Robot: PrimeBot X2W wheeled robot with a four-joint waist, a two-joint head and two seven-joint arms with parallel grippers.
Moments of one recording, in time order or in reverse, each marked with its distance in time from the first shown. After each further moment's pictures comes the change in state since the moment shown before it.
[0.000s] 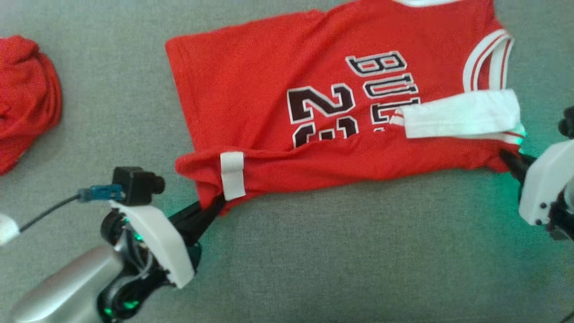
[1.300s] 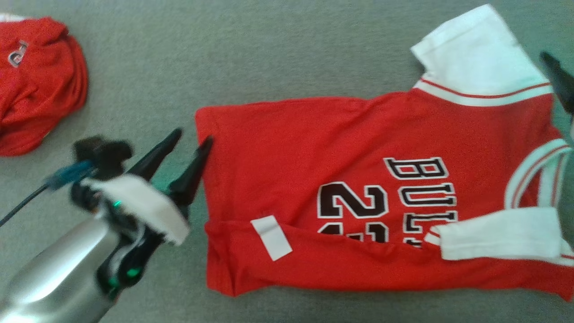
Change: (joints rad) left arm -0.049 0.012 0.076 -0.019 0.099 0.165 -0.151; right arm -0.253 -0.188 0.053 -0.023 0.021 0.000 -0.028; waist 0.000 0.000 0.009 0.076
